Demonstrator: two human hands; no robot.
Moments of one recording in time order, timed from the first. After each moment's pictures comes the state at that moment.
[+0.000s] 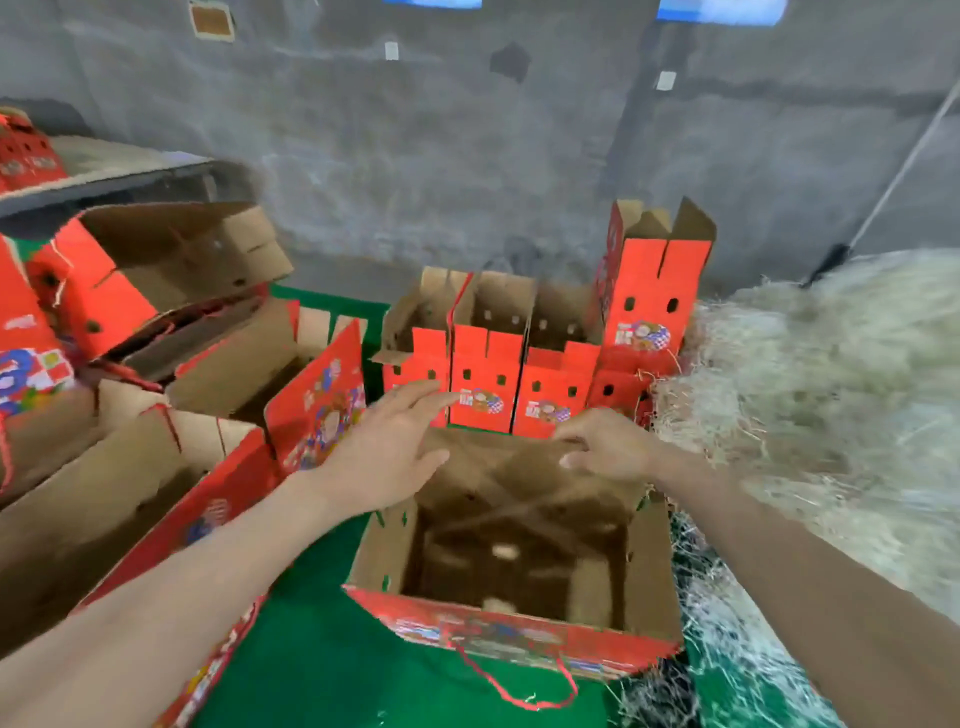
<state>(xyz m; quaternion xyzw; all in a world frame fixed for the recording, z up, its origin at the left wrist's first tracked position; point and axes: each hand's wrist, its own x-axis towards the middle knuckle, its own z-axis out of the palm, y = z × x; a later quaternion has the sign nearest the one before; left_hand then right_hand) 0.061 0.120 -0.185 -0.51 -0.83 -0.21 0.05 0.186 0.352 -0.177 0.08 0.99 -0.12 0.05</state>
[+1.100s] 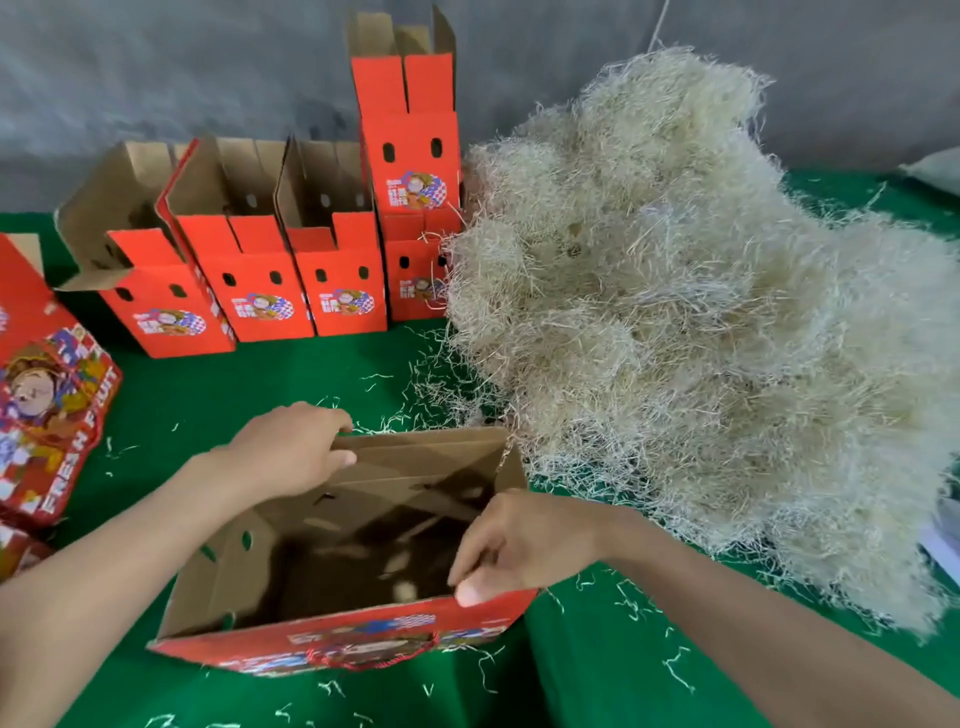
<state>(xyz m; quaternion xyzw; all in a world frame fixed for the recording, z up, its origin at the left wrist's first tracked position) 0.162 0.244 -0.255 -0.55 -0.82 0.06 -0.14 0.400 0.340 -0.248 0.08 0.89 -0.42 0.16</state>
